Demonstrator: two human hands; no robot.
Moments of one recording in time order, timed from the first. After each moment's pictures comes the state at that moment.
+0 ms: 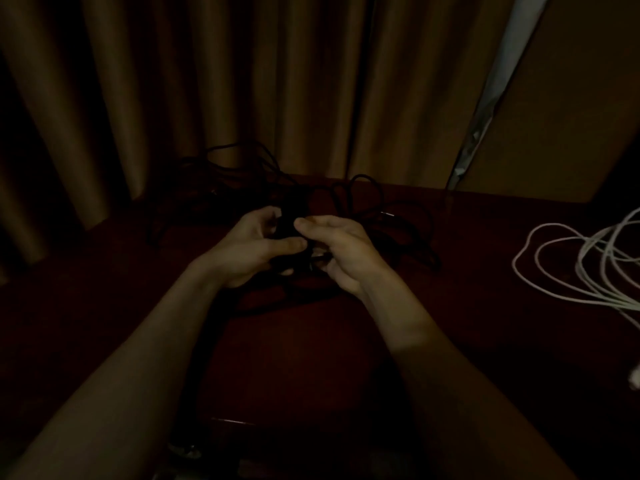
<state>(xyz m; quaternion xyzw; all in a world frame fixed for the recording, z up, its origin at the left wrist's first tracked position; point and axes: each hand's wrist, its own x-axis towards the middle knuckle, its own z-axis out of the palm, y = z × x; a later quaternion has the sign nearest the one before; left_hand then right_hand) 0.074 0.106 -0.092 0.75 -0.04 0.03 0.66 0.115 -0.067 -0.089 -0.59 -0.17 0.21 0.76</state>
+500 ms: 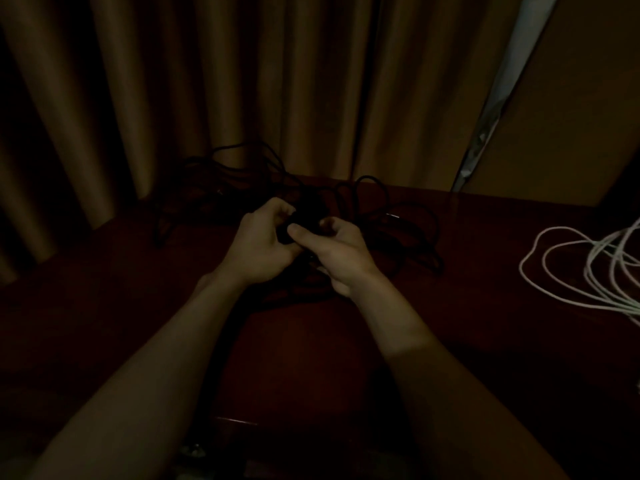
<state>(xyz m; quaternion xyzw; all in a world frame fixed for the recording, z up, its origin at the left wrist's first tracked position) 0.081 0.097 -0.102 0.87 -0.05 0.24 0.42 0.112 -0.054 -0.096 -0.67 -0.13 0.15 0.72</state>
